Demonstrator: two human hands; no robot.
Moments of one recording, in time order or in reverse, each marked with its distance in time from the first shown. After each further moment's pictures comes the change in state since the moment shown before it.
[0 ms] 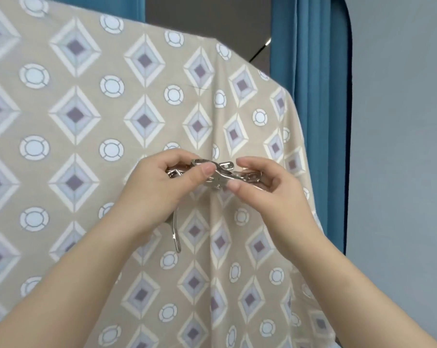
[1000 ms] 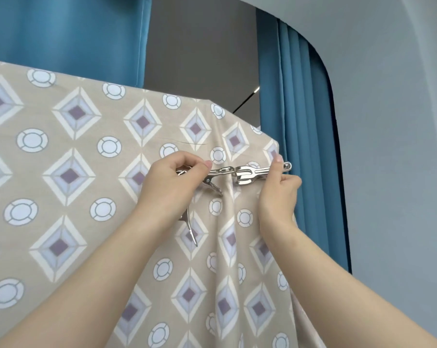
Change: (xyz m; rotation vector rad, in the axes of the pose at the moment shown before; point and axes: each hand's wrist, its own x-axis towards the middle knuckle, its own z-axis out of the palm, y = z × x) left_hand 0.073 0.015 0.016 -0.029 0.173 0.014; right_hand 0.116 0.017 -0.007 -0.091 0.681 0.051
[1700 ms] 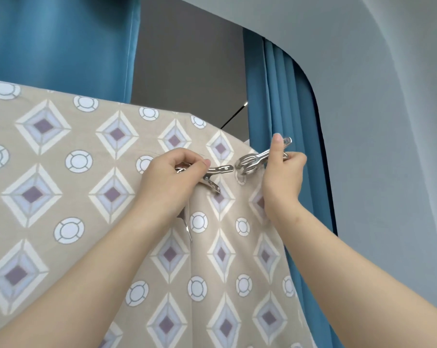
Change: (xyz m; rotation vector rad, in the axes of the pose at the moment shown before) left_hand 0.019 0.013 0.024 0.007 -0.007 0.065; right_hand 0.046 -0.036 -0.009 0.013 0.033 -0.190
